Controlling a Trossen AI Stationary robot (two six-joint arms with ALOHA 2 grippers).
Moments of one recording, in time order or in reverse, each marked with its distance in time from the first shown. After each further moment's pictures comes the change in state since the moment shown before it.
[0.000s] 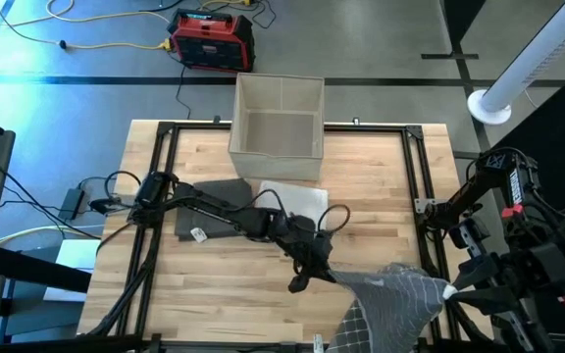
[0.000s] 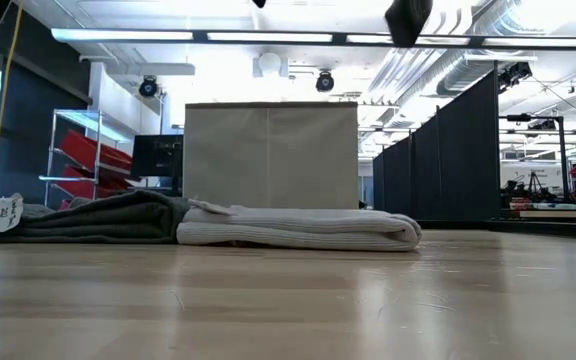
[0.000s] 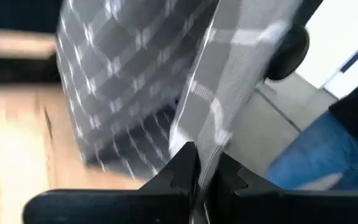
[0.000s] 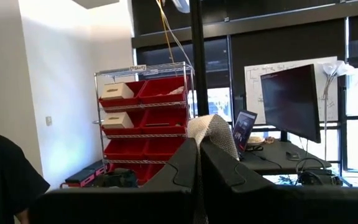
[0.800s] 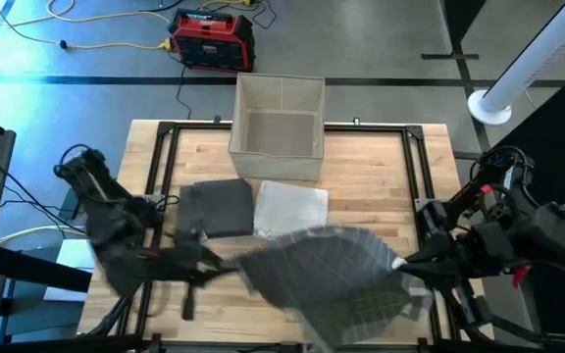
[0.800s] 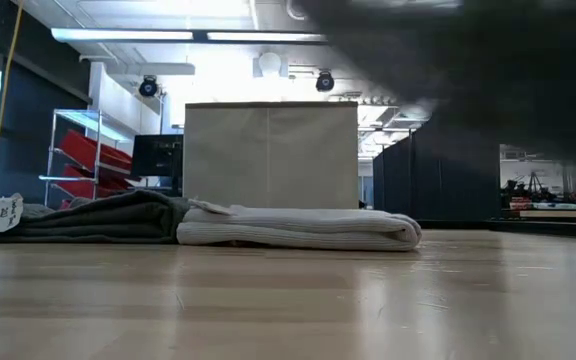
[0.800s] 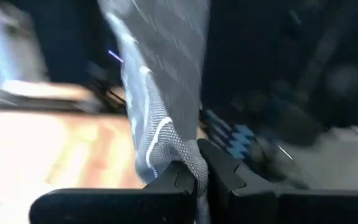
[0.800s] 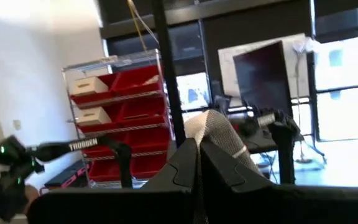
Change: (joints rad) left arm -0.583 -0.580 0.000 -0.456 -1.192 -0.014; right arm -0.266 -0.020 0.000 -0.163 -0.062 0.187
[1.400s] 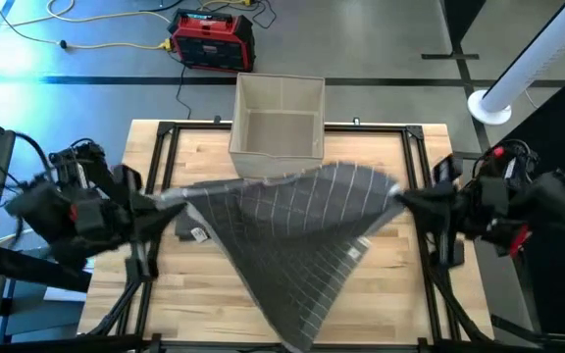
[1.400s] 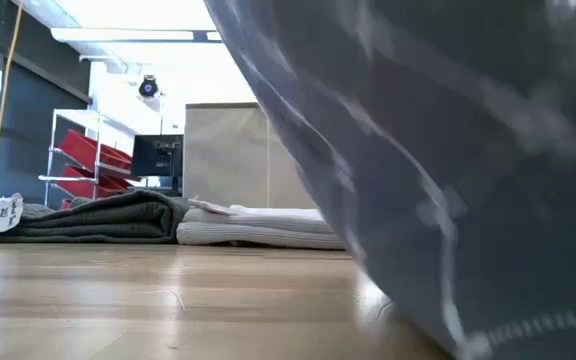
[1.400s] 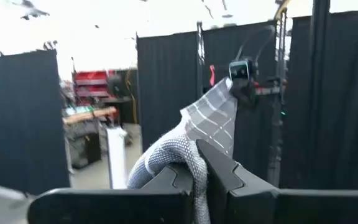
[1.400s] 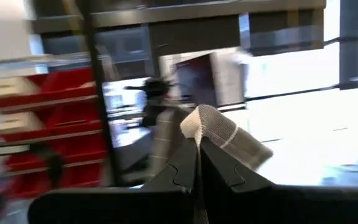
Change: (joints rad) left arm -0.175 -0.141 0.024 0.891 -0.454 0.991; right arm 0.018 -0.056 0.000 0.272 0.346 -0.445
